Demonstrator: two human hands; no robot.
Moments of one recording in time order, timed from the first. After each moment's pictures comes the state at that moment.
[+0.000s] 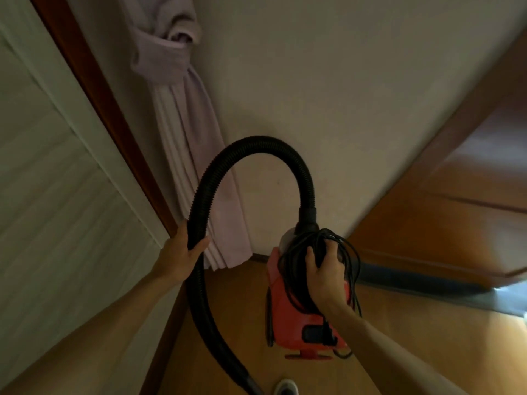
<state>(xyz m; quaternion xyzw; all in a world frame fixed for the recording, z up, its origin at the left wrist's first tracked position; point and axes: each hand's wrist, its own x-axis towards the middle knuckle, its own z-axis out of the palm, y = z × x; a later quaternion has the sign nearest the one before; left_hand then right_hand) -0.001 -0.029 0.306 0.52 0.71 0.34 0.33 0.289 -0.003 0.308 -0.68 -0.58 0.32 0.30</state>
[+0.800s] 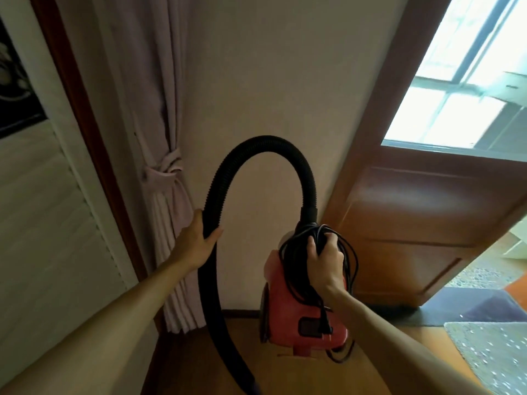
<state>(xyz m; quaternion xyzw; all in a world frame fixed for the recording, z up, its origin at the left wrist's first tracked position) 0.065 -0.024 0.552 0.61 0.64 0.37 0.27 0.335 -0.049 0.555 -0.70 -0.53 0.22 0.44</state>
